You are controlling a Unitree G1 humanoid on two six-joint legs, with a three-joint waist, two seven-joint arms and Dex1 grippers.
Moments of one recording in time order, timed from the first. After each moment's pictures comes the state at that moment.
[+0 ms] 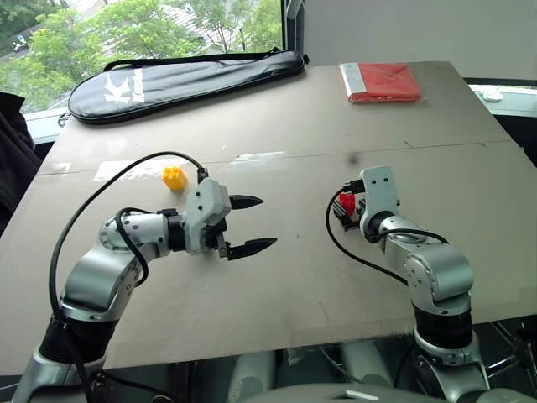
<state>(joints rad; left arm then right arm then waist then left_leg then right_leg) -0.19 0.80 0.04 -0.36 -0.50 0.43 -1.02 -0.40 -0.10 0.09 -0.51 0.14 1.22 0.01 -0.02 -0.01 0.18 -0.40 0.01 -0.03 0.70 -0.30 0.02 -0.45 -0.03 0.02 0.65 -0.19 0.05</state>
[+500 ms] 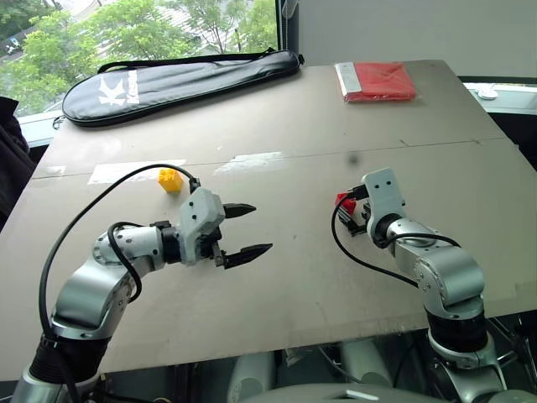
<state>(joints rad) -0.11 0.80 0.08 -0.42 -0.51 0.46 -0.97 -0.38 -0.18 0.12 -0.52 0.14 1.21 0.08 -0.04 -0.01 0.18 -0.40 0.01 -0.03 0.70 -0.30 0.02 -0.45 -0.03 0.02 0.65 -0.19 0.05</state>
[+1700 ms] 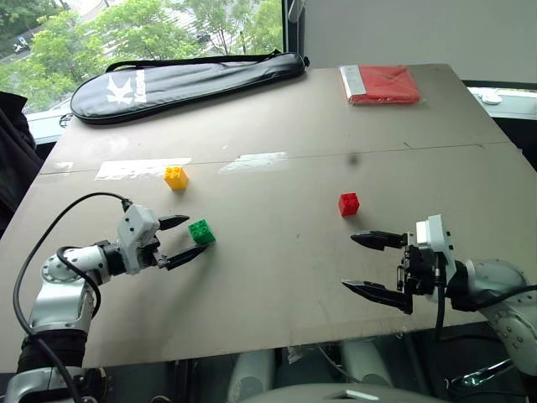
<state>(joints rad) -0.13 0.79 0.22 0.32 -0.35 -0.02 -1.22 0.04 -0.62 -0.07 -0.61 0.64 0.54 1.00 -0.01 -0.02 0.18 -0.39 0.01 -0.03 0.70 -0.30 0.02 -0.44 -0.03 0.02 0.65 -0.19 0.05</state>
